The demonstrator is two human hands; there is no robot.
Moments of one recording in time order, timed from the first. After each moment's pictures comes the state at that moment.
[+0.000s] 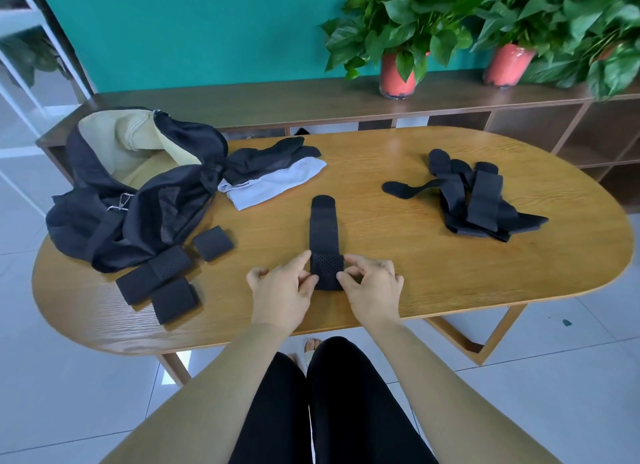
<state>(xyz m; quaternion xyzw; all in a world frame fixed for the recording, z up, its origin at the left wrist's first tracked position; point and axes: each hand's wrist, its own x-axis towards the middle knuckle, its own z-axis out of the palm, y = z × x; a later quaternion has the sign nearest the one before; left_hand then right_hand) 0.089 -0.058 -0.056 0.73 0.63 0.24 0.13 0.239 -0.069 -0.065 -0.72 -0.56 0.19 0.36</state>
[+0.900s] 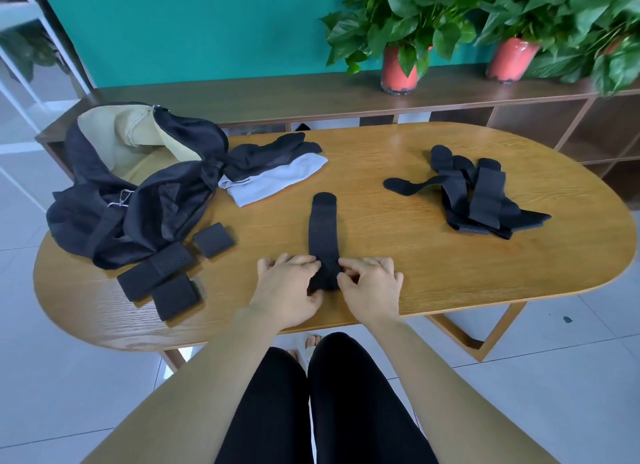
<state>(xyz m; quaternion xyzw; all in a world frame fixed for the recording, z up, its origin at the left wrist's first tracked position) 0.087 -0.047 -0.044 0.83 0.56 0.02 0.06 0.239 -0.069 -0.068 -0.73 -0.60 0.16 0.29</state>
